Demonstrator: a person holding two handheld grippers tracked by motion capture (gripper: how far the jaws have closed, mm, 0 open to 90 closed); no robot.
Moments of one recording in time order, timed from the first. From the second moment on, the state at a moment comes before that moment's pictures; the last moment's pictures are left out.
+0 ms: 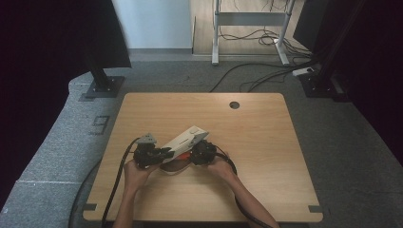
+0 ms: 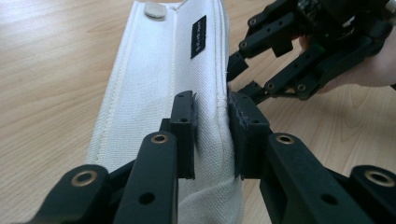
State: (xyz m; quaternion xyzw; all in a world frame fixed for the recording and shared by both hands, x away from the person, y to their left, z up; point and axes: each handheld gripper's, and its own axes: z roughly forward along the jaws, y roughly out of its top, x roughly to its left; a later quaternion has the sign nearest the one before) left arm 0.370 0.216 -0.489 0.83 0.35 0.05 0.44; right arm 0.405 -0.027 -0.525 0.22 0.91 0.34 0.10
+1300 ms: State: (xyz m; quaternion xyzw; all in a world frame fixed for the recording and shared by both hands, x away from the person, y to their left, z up) left arm 0.355 0.193 -0.513 0.86 0.32 0.07 0.39; right arm 0.408 -0.084 -0.526 0.27 0.89 0.34 0.11
